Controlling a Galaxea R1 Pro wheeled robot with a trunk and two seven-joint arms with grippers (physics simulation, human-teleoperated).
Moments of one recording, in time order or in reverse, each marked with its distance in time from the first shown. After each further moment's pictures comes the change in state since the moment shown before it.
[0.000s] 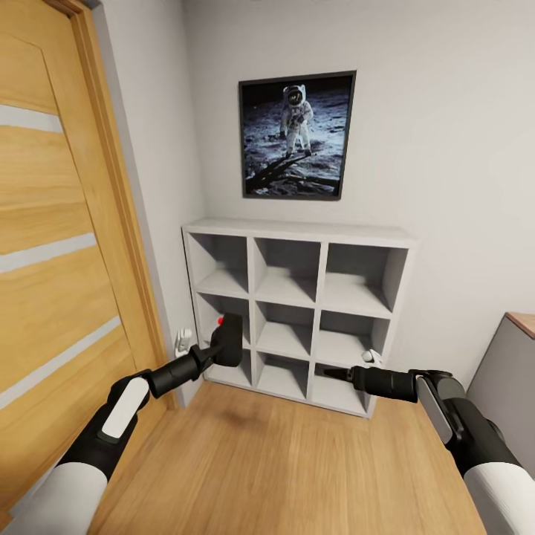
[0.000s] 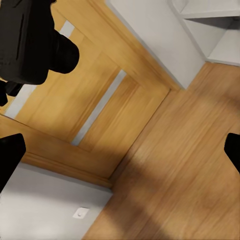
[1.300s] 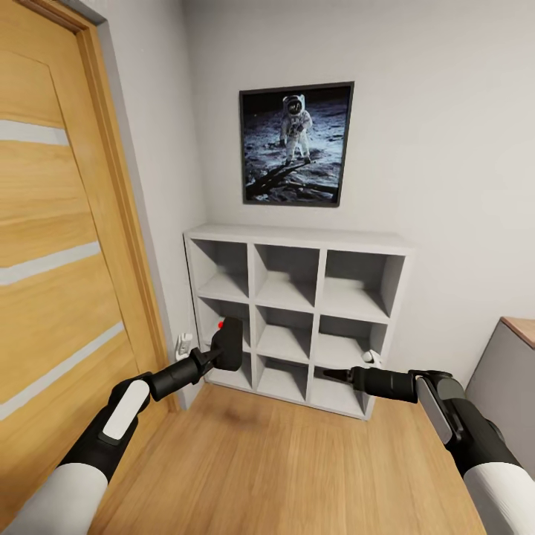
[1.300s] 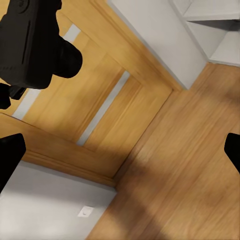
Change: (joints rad) left arm 0.000 0.000 -0.002 0.029 0.000 0.000 -0.001; right arm 0.000 0.000 0.000 0.005 0.002 0.000 -0.002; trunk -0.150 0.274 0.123
